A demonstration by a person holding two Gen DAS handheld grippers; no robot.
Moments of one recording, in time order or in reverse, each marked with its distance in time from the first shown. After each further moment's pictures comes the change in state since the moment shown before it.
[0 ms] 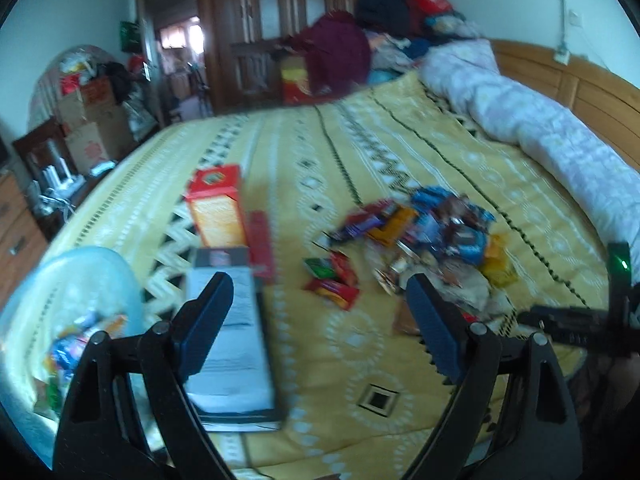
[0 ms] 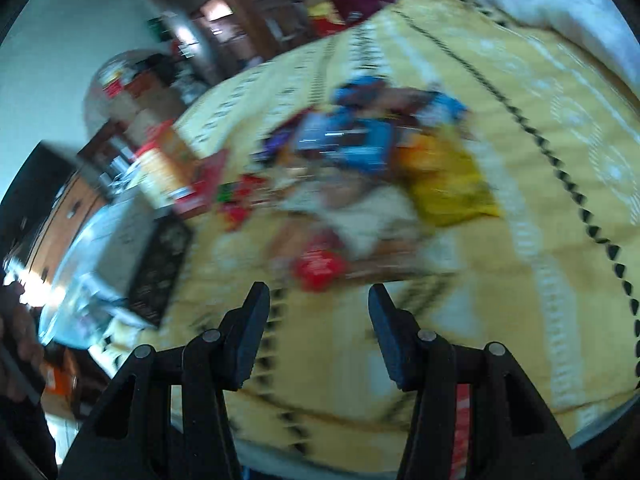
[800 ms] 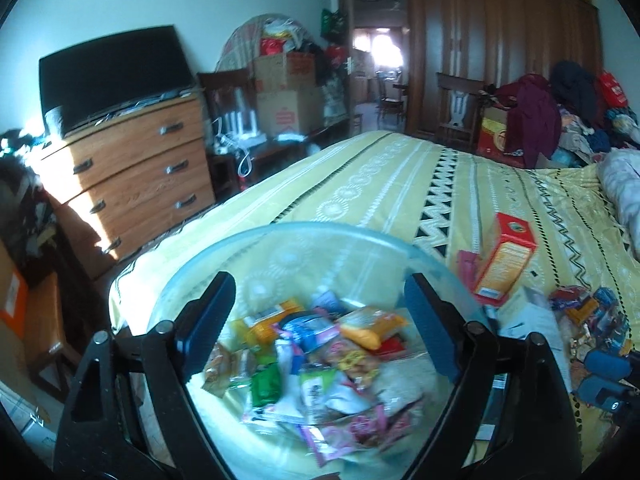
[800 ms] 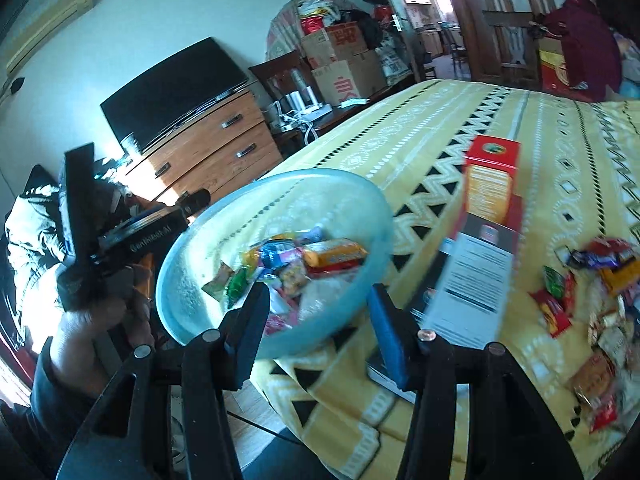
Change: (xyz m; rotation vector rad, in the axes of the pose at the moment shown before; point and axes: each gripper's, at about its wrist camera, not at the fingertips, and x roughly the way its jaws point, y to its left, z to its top) left arm -0.098 0.228 -0.040 -0.393 -0.115 0.512; right arm 0.029 0.366 -0.005 -0.516 0.040 0.428
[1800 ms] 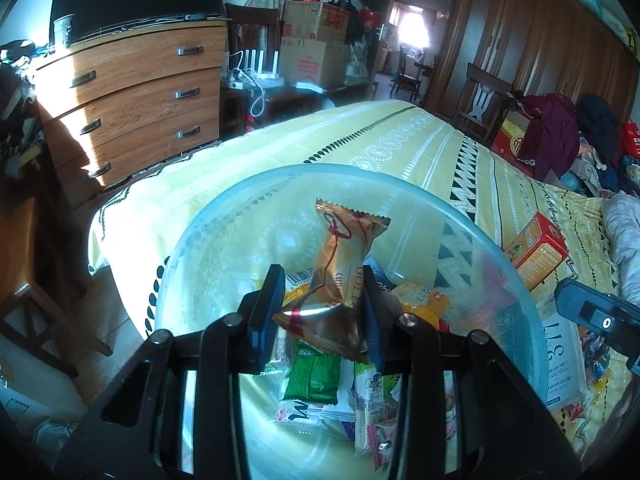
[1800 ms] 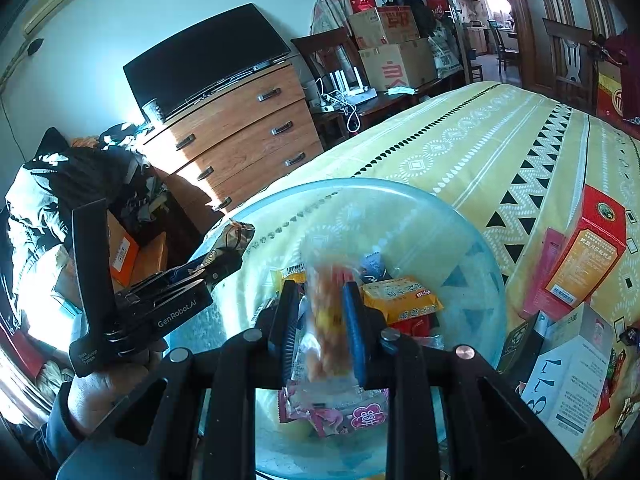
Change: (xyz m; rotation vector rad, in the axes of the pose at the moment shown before) left arm 0.065 0.094 -0.034 -0.213 0.173 -0.046; right arm 0.121 0.073 0.061 -0.145 0.089 0.095
